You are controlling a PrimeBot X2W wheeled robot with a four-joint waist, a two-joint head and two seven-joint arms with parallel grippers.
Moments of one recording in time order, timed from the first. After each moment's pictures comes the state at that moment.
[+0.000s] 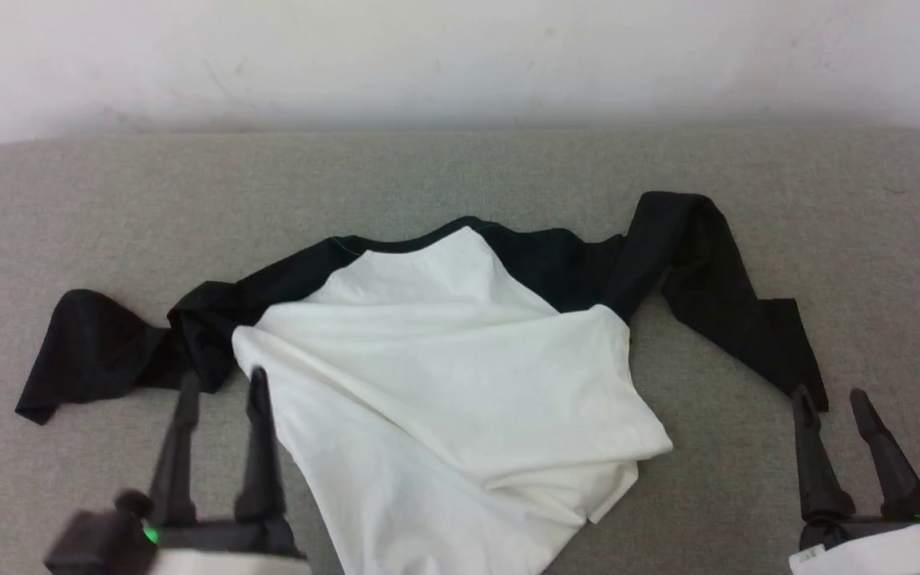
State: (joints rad) left arm 0.14 0.25 -0.20 -0.32 -0.49 0.22 -0.26; right arm 0.19 -0.05 -0.09 -0.15 0.34 0.13 -0.11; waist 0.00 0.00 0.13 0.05
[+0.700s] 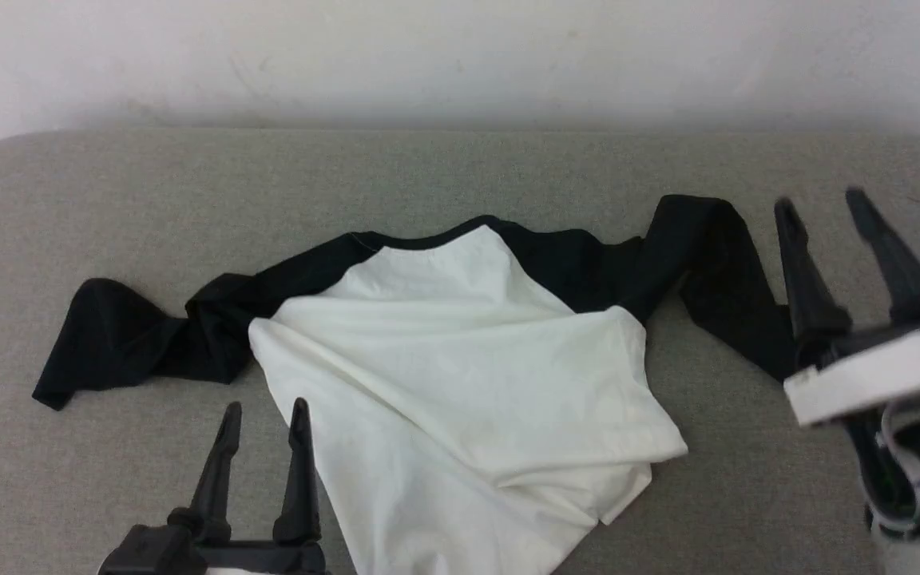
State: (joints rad) left arm 0.22 0.13 -0.17 -0.23 -0.31 0.11 -0.26; right arm -0.10 -0.07 -0.05 -0.25 0.23 0.13 0.09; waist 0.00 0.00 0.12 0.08
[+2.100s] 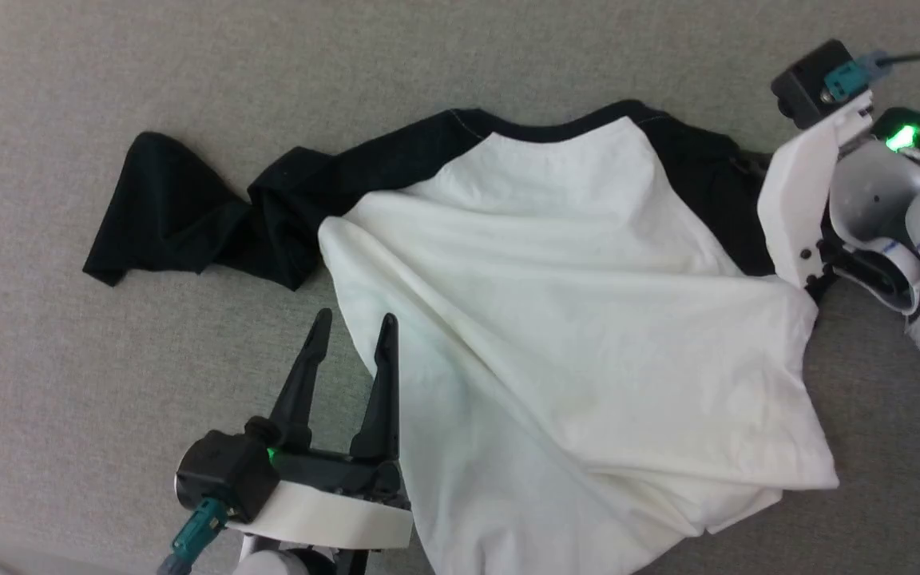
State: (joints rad) left arm -0.01 0.06 -0.27 -0.14 -0.31 0.02 -0.26; right arm -0.91 -0.52 0.67 0.44 0.63 0.13 0.55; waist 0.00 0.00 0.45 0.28
